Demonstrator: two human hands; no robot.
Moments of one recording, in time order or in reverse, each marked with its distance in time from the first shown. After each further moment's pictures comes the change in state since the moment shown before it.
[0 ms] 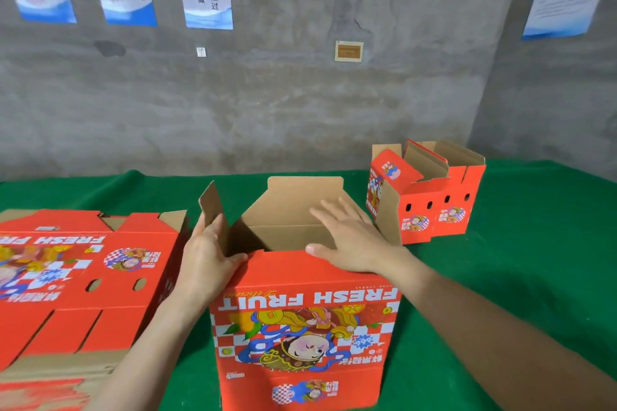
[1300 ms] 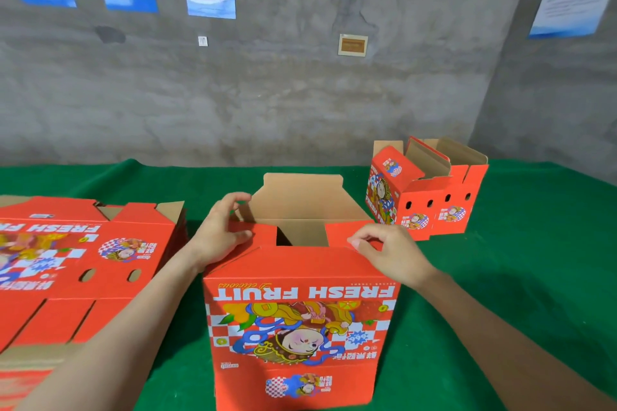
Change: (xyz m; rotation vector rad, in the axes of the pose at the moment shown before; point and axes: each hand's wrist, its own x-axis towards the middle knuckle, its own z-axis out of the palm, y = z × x) left_hand 0.046 -0.016 0.018 -0.266 -0.302 0.055; right_hand -0.035 0.048 0.016 0.540 0.349 -0.021
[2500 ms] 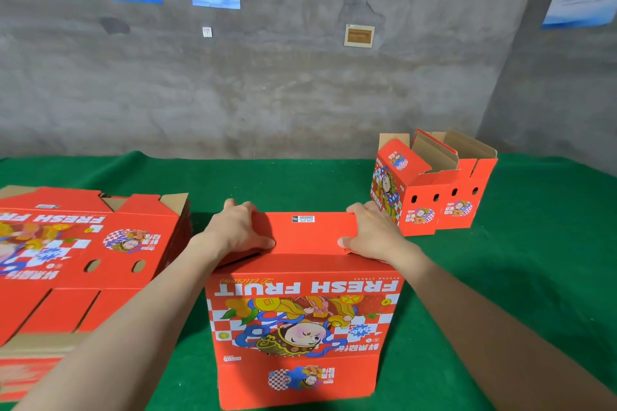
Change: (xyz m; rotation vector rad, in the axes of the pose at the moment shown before) left_hand 0.010 0.025 0.012 0.549 -0.212 -0.298; right_hand 0.045 -0.002 0.027 -0.457 -0.221 0.357
